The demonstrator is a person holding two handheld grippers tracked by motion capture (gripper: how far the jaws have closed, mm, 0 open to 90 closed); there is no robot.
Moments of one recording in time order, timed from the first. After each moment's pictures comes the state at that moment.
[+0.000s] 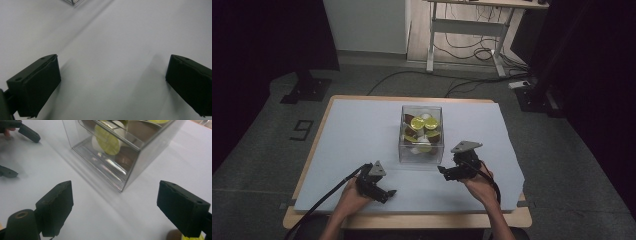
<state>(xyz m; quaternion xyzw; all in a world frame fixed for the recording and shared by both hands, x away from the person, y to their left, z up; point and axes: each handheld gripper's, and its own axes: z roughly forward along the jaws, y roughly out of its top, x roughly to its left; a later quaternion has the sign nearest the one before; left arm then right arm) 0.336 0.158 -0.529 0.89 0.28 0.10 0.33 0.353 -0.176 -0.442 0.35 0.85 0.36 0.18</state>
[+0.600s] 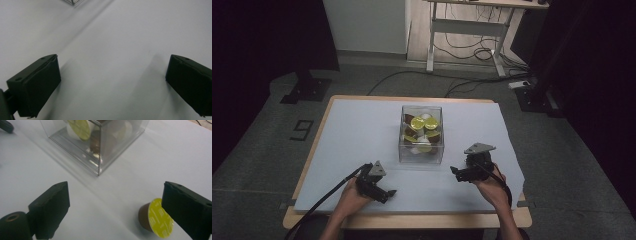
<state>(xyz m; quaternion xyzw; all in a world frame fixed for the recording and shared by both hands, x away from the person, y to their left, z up) 0.336 0.158 -0.529 0.89 0.28 0.10 0.34 0.348 -0.211 -0.448 0.38 0.83 0.34 0.21</state>
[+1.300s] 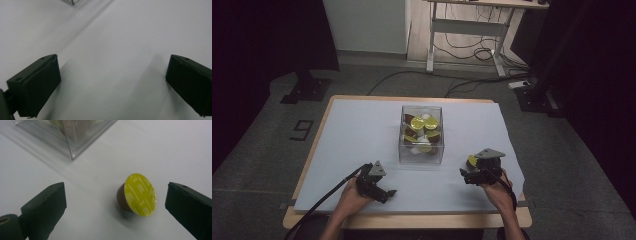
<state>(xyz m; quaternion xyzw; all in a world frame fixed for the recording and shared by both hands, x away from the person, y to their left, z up) 0.336 0.158 -0.529 0.89 0.28 0.10 0.34 0.350 -0.243 -0.482 0.43 0.81 0.34 0.23</state>
